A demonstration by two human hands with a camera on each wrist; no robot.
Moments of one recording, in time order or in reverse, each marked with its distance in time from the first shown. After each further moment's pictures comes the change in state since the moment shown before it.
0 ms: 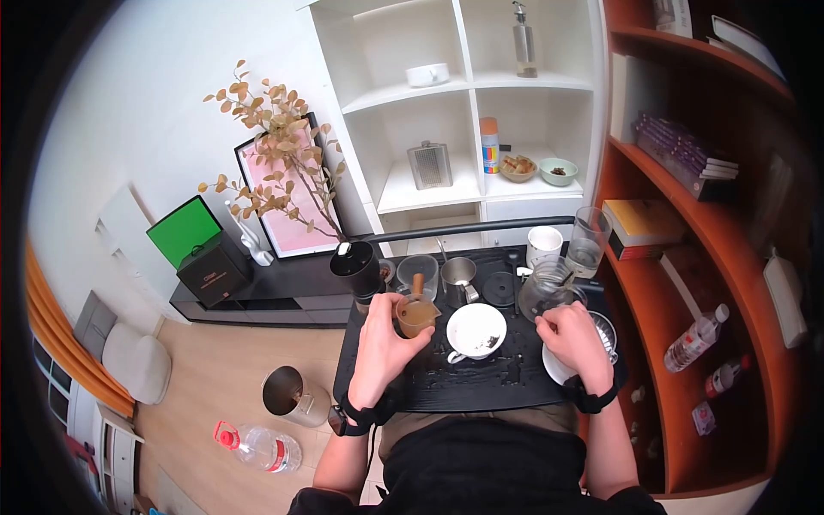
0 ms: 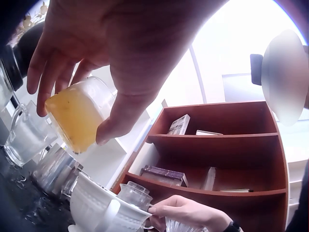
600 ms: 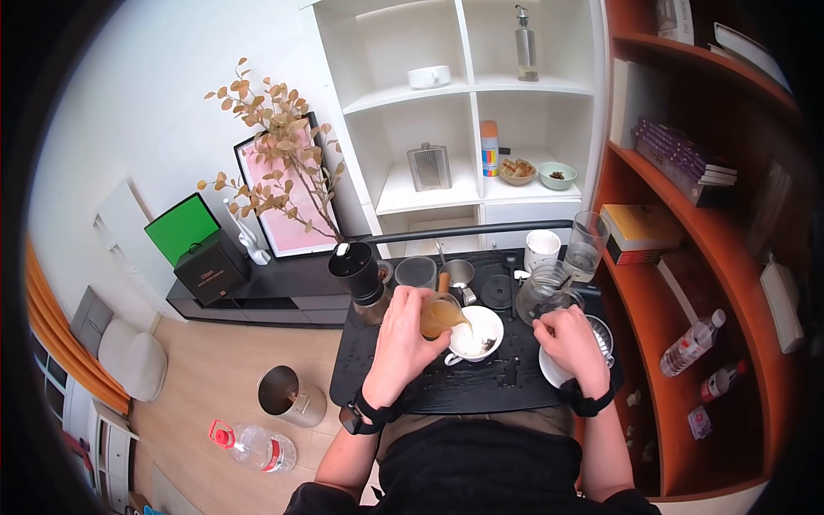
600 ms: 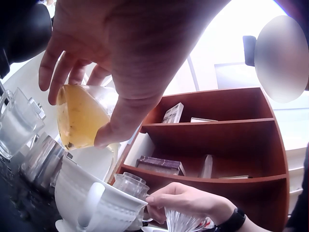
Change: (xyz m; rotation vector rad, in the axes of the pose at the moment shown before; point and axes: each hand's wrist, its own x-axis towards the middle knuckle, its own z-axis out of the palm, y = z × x) left_hand 0.007 0.021 0.018 0.043 -0.071 0.172; right_hand -0.001 -0.002 -0.002 0.008 0.009 0.003
